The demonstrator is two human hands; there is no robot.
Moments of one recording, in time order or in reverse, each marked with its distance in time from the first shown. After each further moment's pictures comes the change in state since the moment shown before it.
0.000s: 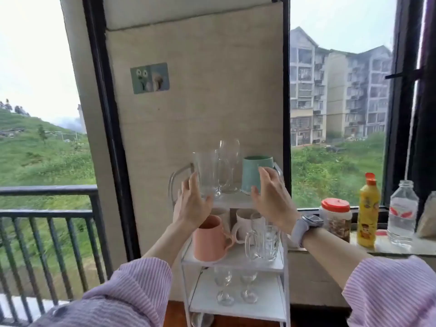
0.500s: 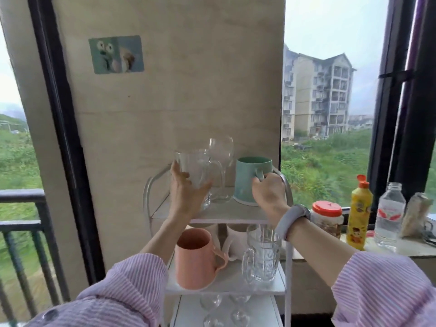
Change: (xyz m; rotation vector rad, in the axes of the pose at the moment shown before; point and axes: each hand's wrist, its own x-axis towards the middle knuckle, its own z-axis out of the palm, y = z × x) left_hand 0.090 -0.022 0.060 -0.530 0.128 -0.069; right_hand 0.073 0.019 0.040 0.408 0.222 0.572
